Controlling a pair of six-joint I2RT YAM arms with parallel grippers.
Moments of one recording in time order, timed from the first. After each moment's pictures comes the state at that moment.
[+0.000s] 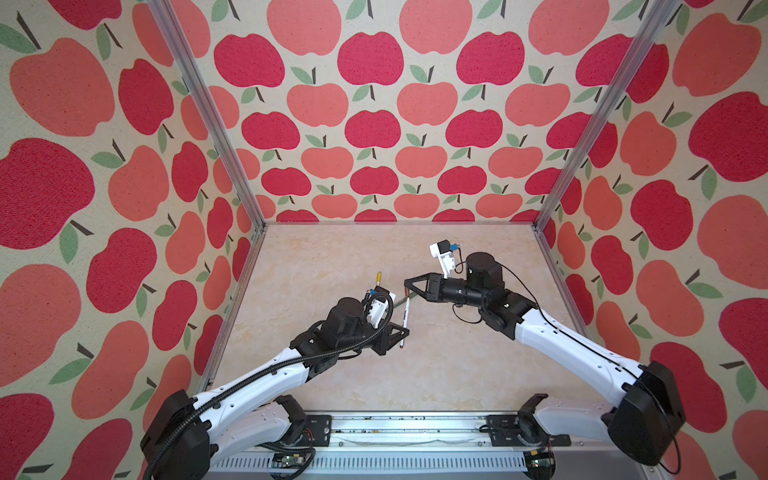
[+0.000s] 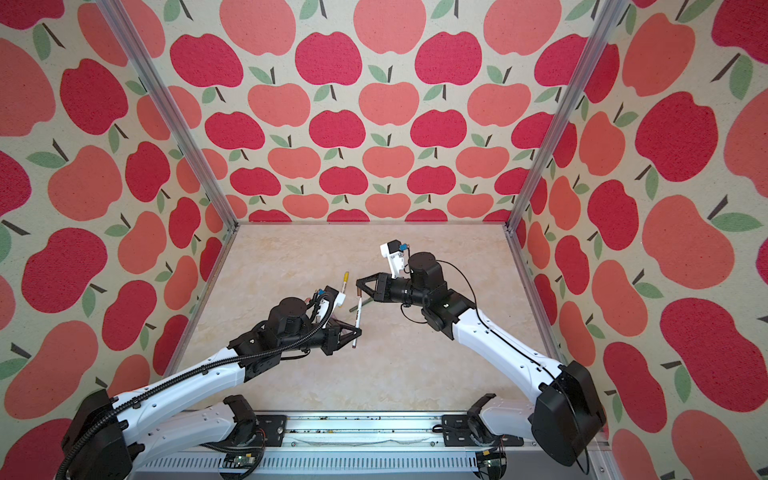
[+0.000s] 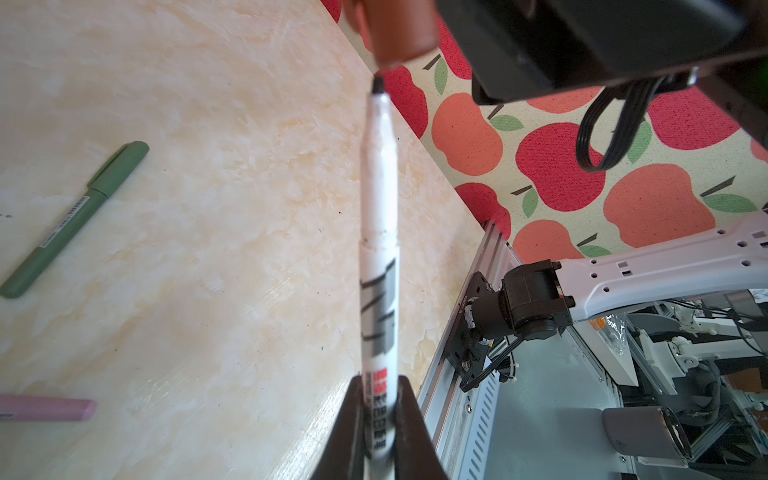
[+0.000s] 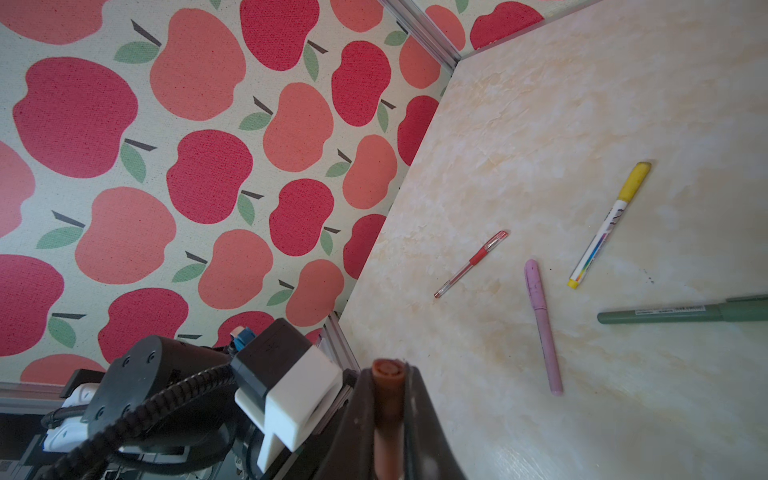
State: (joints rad) left arm -0.80 1.03 0.60 -0.02 0.44 -0.50; right arm 0.73 1.26 0.95 0.01 -0.53 0.78
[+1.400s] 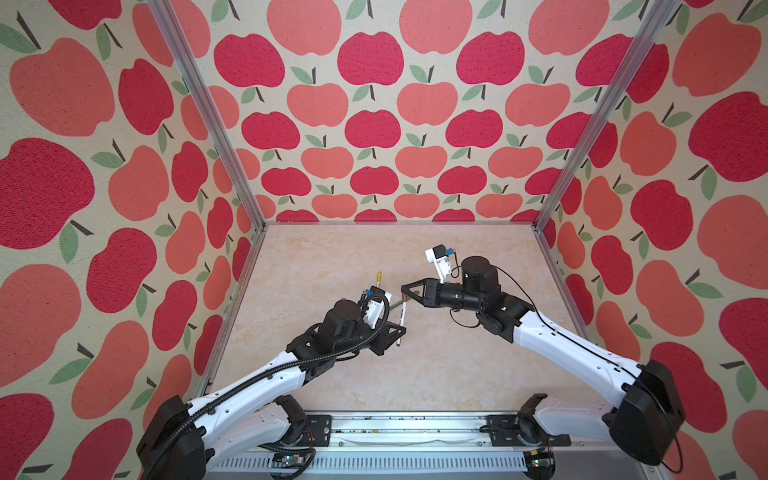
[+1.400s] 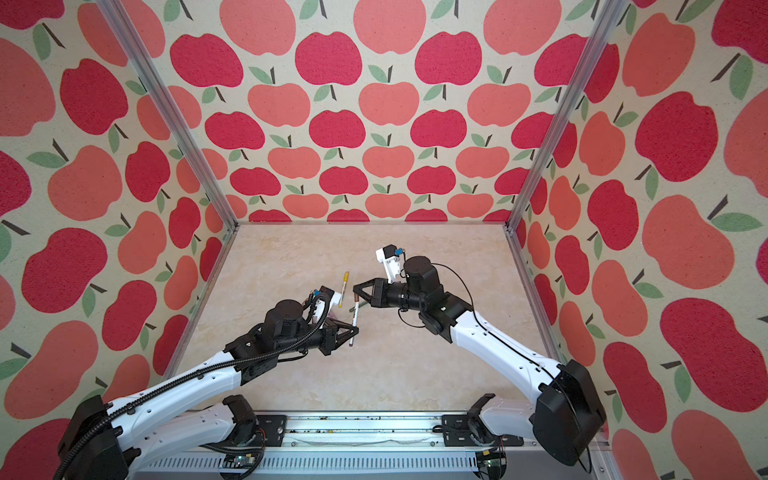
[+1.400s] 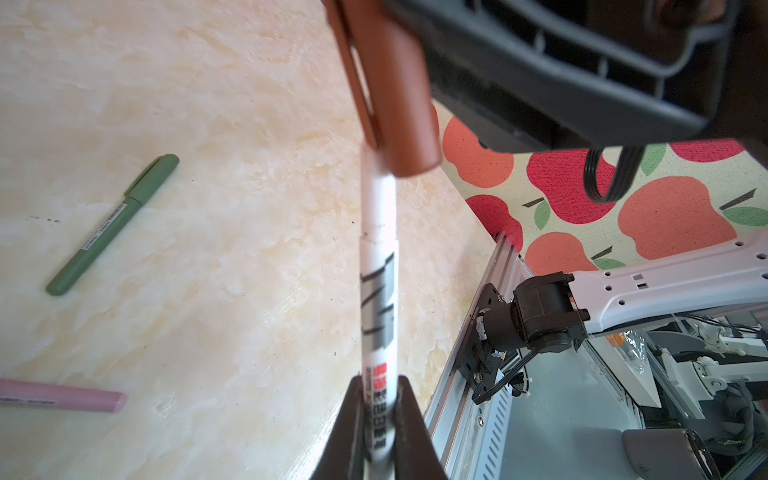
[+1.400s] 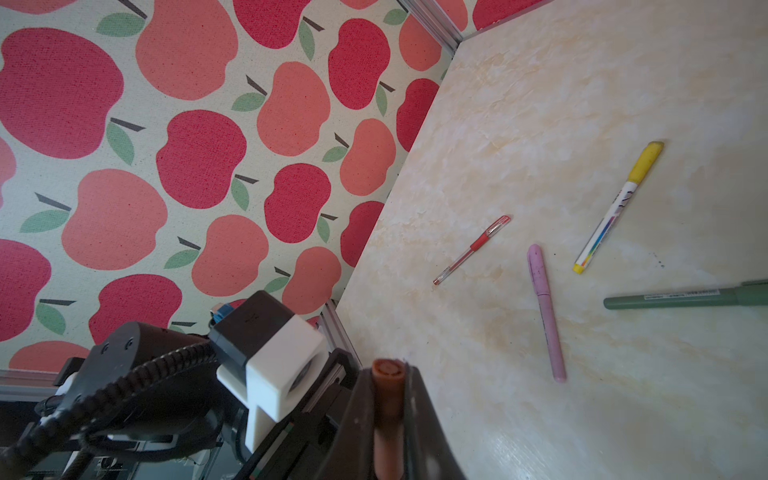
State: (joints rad) left arm -0.80 0.99 0.58 -0.02 0.39 -0.50; right arm 0.76 1.26 0.95 -0.01 -0.51 0.76
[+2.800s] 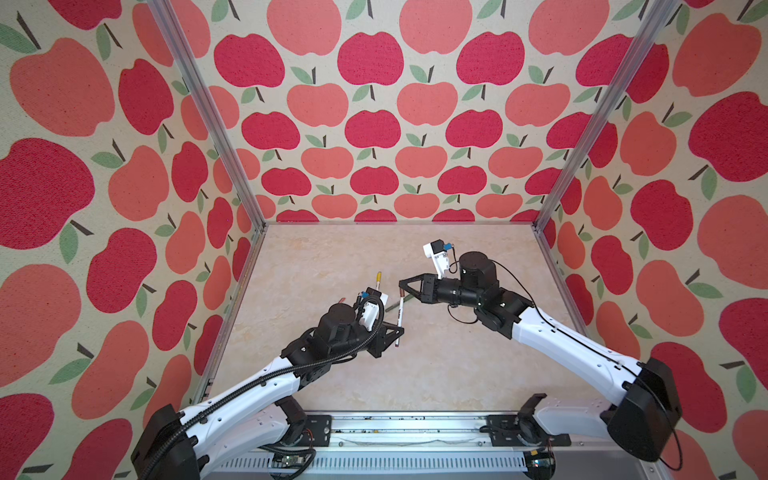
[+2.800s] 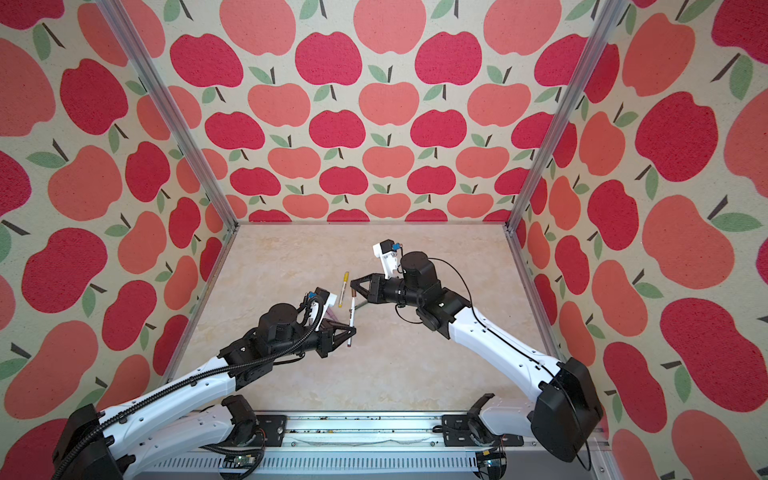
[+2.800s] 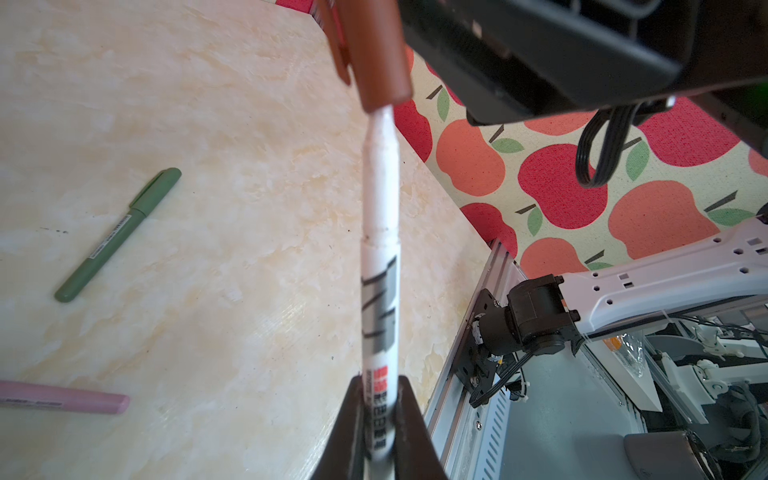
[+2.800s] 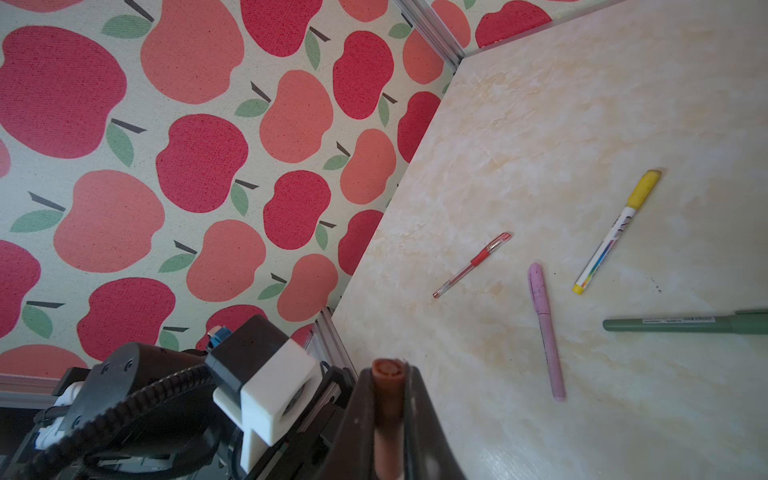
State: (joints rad) left arm -0.80 0.93 0.55 0.00 0.37 -0.50; right arm 0.79 1.28 1.00 -0.03 -0.48 0.74
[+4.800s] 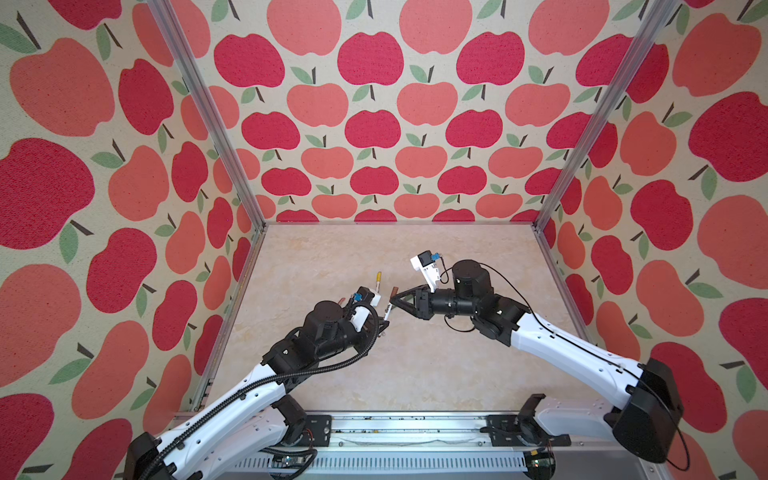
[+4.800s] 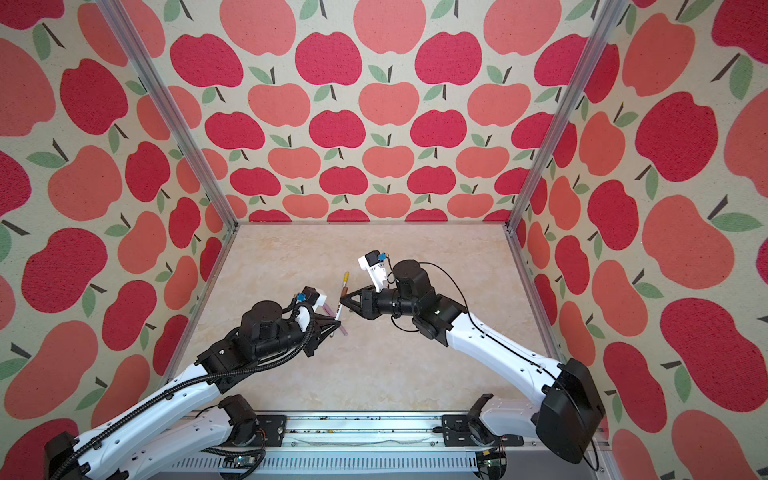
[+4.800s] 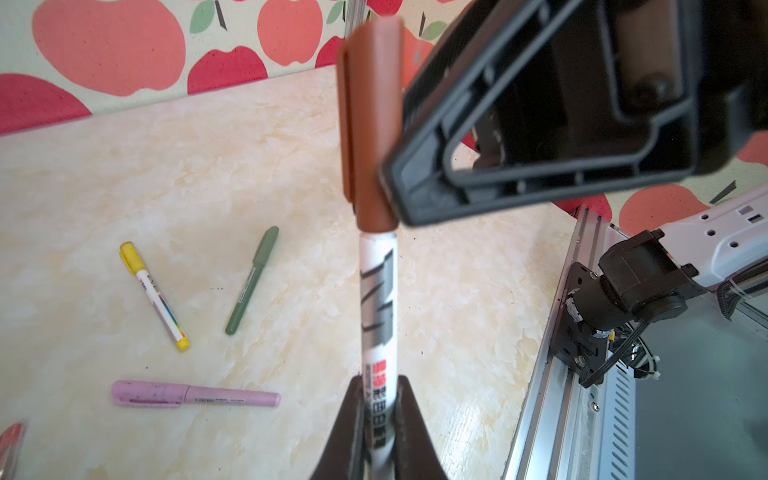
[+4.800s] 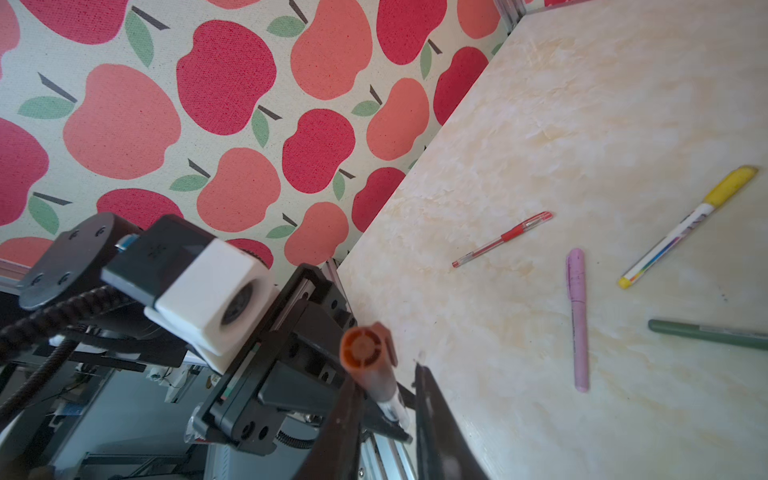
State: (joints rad) left arm -0.75 0.80 0.62 -0.21 0.27 -0.12; right arm 0.87 1.26 0.98 -0.08 -0.54 0.60
